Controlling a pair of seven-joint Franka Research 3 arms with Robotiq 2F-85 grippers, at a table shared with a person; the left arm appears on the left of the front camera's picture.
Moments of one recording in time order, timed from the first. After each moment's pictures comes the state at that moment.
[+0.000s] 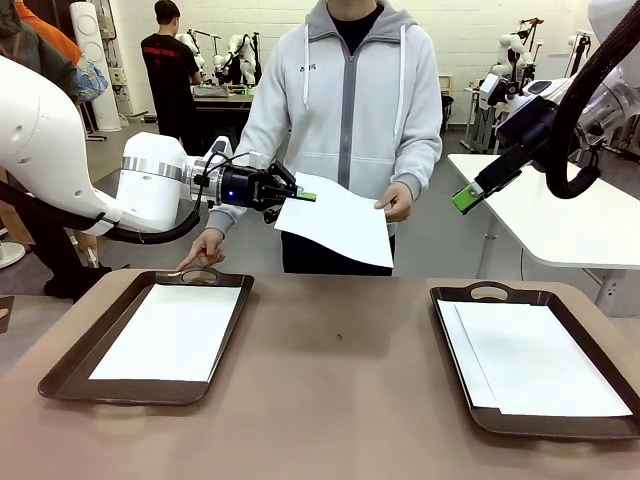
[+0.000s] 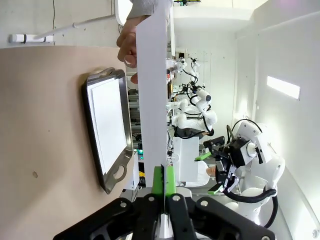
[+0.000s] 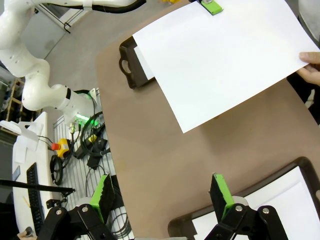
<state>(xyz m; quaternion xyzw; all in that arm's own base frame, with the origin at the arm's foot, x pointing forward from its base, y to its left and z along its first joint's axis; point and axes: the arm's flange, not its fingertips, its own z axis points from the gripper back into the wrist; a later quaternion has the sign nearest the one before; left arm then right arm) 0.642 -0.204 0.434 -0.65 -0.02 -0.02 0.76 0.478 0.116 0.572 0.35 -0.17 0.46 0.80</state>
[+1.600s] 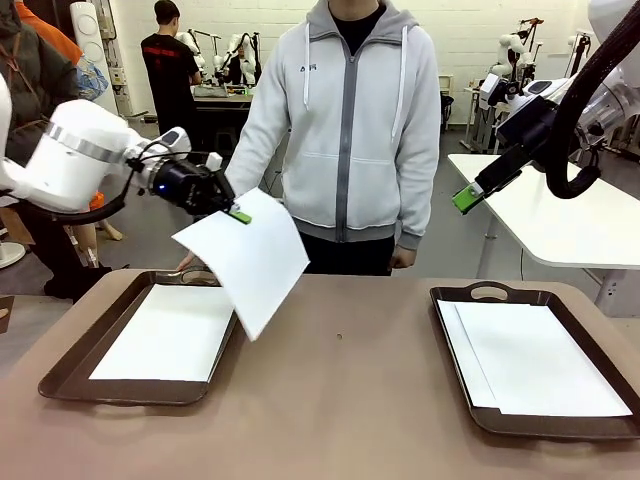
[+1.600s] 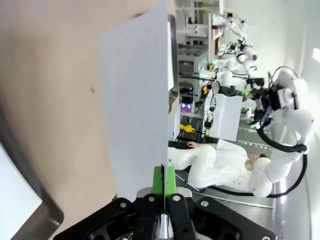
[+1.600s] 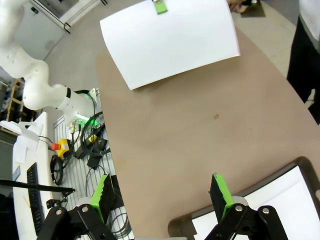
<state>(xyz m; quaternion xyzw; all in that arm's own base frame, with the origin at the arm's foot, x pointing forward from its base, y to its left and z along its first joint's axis) 0.600 -0.098 0.455 -0.54 0.08 -0.08 0.84 0.478 0.115 0.572 0.35 -0.17 0.46 0.80</state>
